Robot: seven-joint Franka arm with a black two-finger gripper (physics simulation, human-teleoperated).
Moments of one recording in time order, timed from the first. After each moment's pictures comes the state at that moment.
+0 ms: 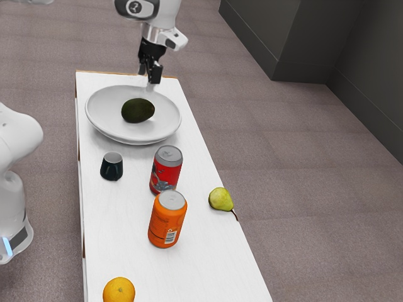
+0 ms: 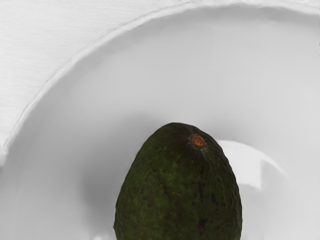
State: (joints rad) arm -0.74 -0.63 0.96 -2.04 0.56 1.59 -0.06
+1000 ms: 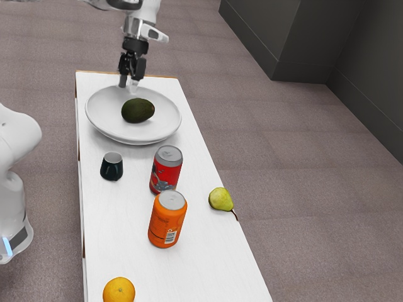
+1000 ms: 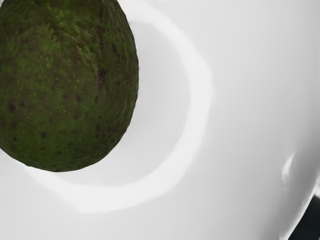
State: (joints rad) arm -0.67 -0.64 1.05 -2.02 0.18 1.40 0.06
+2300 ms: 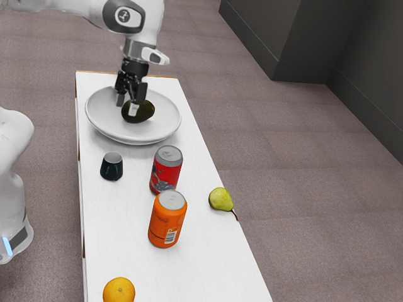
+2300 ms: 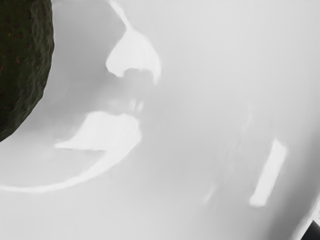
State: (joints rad) arm -0.39 -0.58 0.78 -2.25 0.10 1.56 -0.02
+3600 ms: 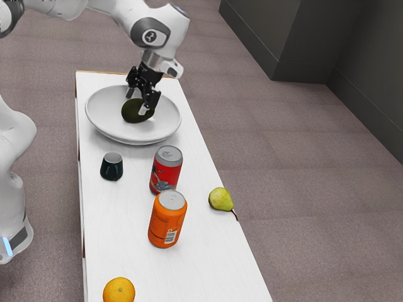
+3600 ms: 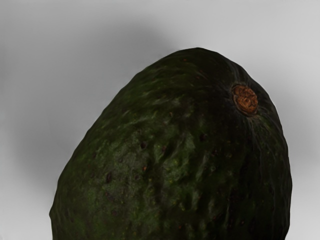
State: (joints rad) arm -0.46 -0.28 0.86 -2.13 0.32 1.66 -0.09
